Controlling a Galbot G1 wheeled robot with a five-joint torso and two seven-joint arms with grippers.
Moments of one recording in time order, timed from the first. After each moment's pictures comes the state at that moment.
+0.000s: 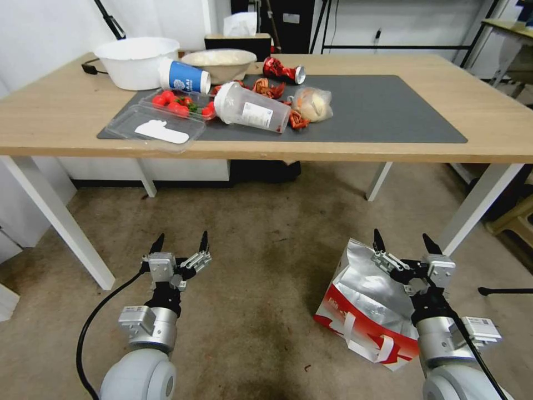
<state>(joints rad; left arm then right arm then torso) 1.65 -1.51 -0.52 -2.20 -0.16 0.04 -0.03 -1.73 1.50 0.67 2.34 0.19 -0.08 0.01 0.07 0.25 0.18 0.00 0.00</state>
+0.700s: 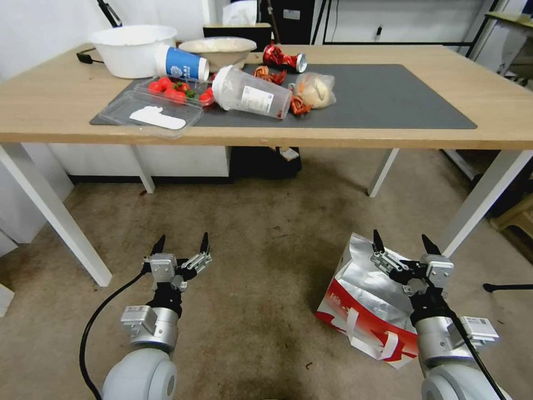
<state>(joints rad) 1.64 -1.51 -0.51 -2.19 -0.16 0.04 -0.03 -1.73 1.50 0.67 2.32 0.19 -0.08 0.01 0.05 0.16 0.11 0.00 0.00</state>
